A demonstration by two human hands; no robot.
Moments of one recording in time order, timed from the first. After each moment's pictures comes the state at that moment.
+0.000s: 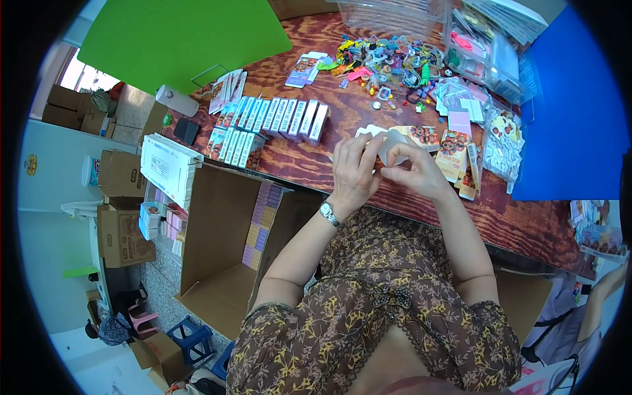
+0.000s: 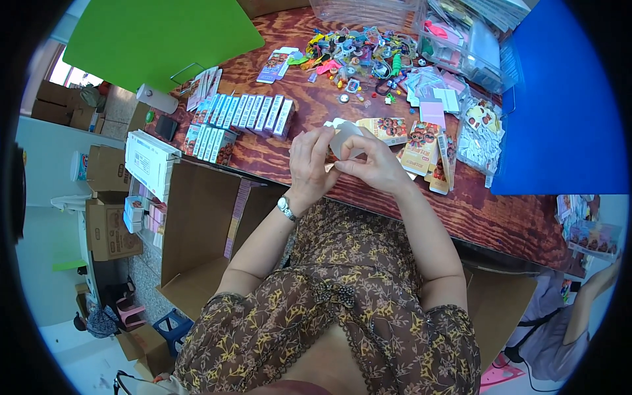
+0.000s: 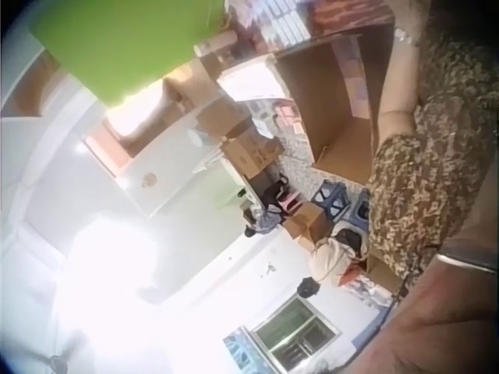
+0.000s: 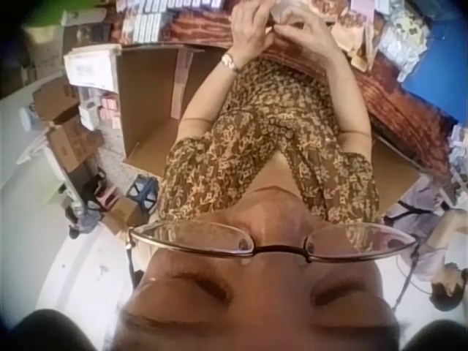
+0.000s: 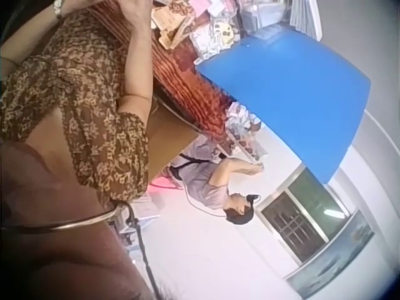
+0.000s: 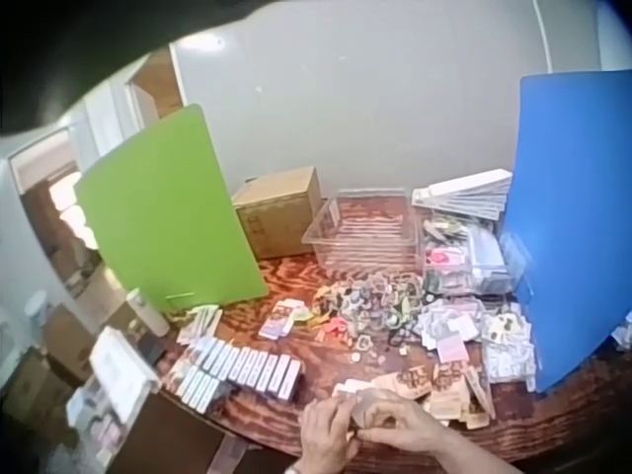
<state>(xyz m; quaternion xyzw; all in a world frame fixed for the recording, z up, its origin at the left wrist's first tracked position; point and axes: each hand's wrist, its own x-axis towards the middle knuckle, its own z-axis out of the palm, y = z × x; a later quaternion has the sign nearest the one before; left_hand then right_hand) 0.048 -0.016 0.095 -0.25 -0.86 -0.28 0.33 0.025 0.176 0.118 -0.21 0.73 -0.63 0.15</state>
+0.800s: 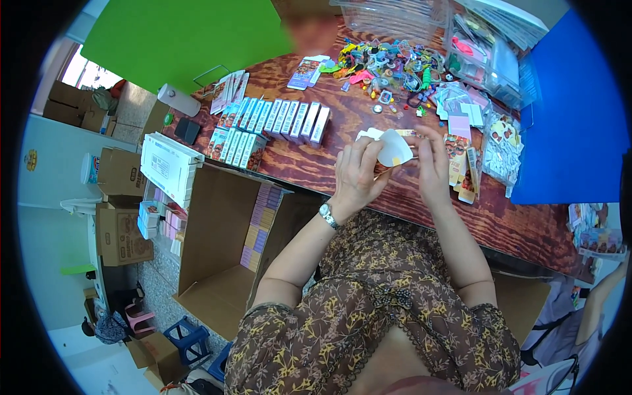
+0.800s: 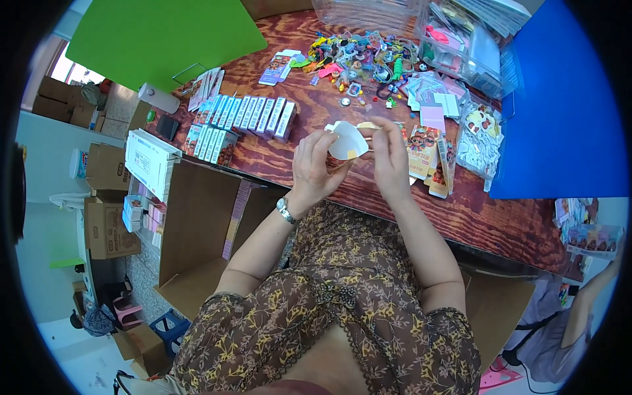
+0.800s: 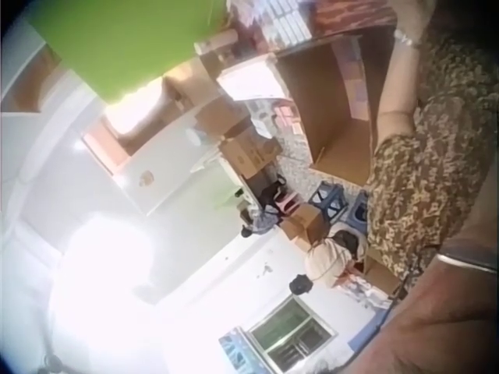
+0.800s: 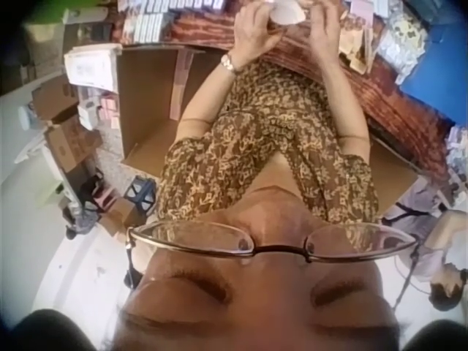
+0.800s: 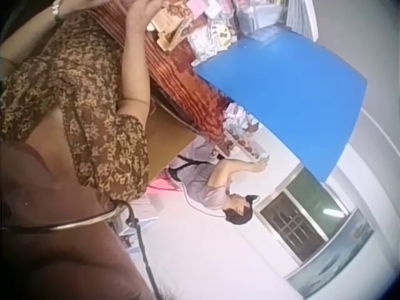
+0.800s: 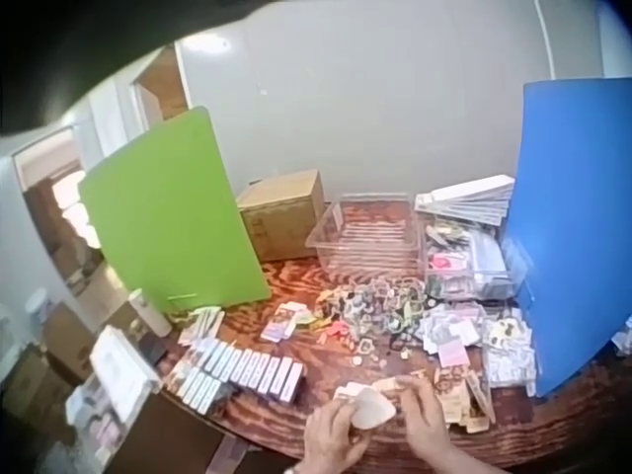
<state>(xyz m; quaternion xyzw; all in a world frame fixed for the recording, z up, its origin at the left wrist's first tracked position) 0.050 -0.012 0.105 -0.23 -0.88 -0.31 0.29 0.043 0.157 0.123 -0.04 0.62 -0.78 -0.08</state>
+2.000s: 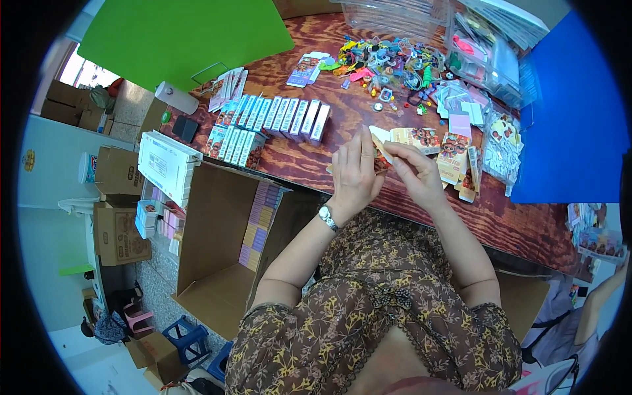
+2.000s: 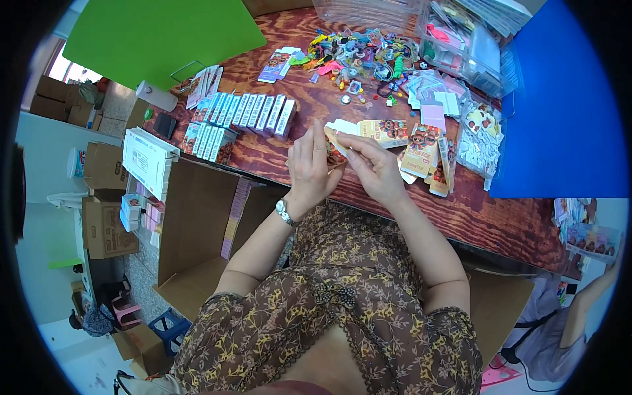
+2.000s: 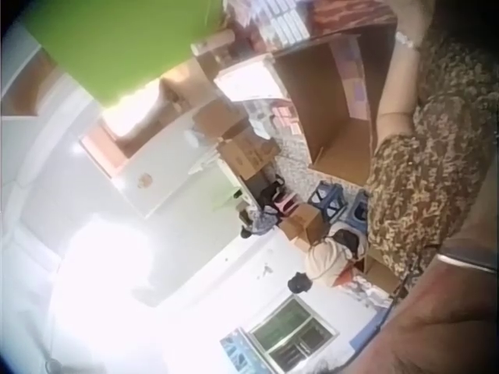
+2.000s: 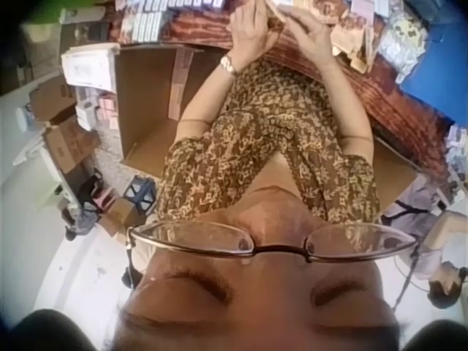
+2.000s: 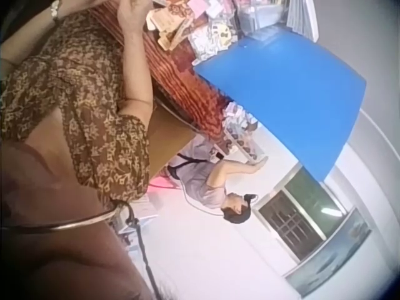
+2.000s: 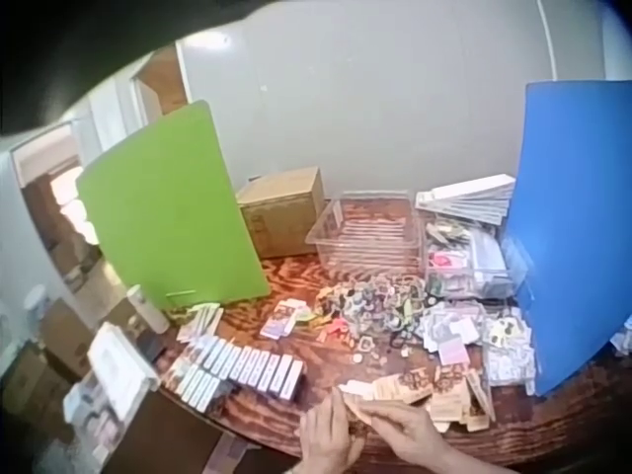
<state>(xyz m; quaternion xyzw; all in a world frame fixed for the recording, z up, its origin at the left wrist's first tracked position) 0.056 -0.015 0.104 -0.19 -0.91 -0.22 0.29 0.046 0.162 0.116 -0.20 0.75 -0.63 -0.02</state>
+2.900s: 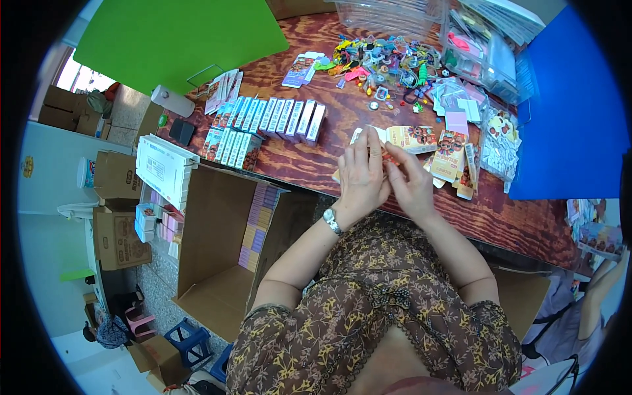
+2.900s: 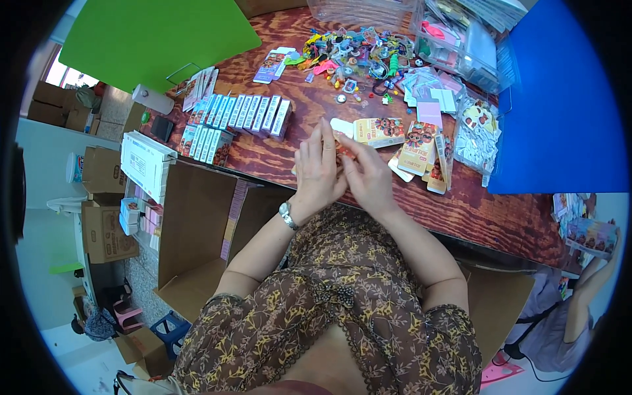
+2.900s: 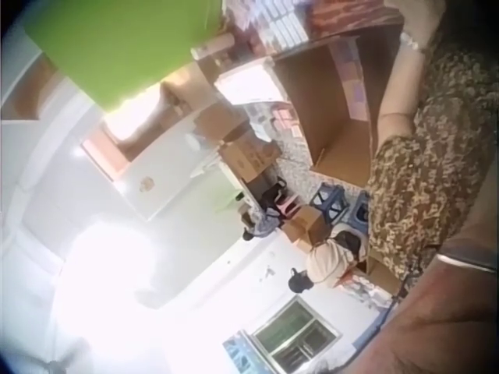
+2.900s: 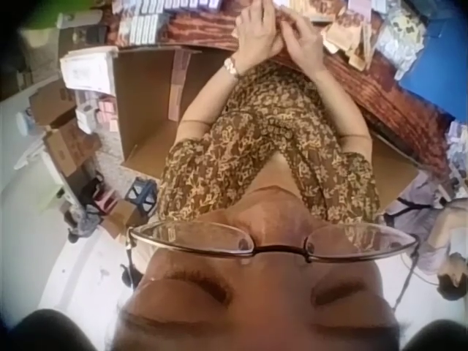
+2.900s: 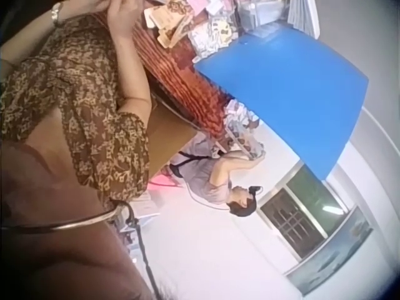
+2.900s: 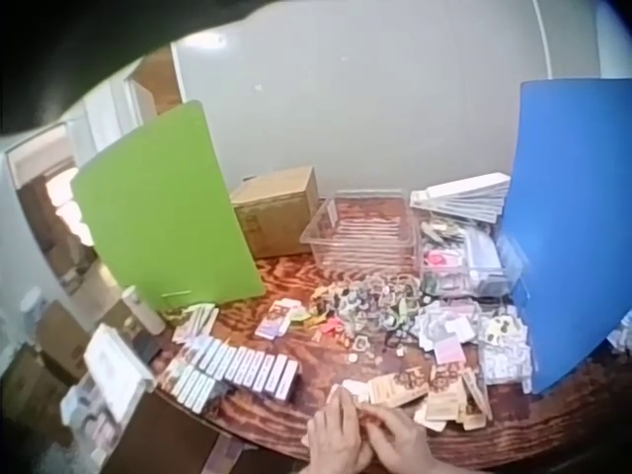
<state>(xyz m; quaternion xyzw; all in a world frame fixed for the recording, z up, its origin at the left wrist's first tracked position) 0.067 0.002 0.106 -0.17 -0.94 -0.21 0.20 0.072 0.151 0.104 -0.14 0.81 -0.56 -0.07</state>
